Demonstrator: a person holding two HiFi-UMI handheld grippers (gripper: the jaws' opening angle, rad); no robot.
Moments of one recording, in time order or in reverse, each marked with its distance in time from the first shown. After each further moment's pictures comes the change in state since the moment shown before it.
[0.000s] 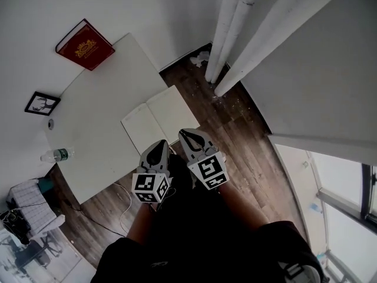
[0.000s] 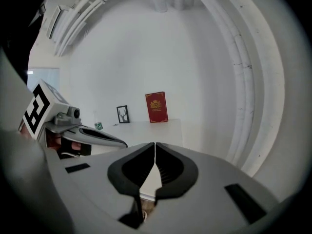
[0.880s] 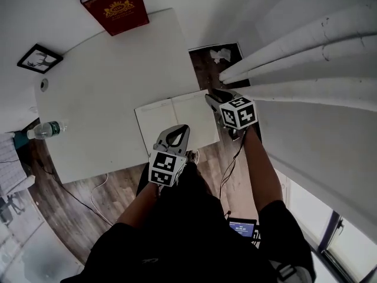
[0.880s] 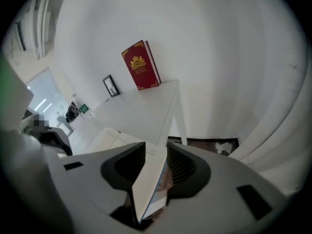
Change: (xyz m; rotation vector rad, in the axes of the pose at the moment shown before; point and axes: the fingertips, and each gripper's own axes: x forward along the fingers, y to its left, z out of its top) left arm 0.082 0.064 -0.008 -0.055 0.087 -0.049; right arm 0.180 -0.129 -0.049 0.109 0.482 0.185
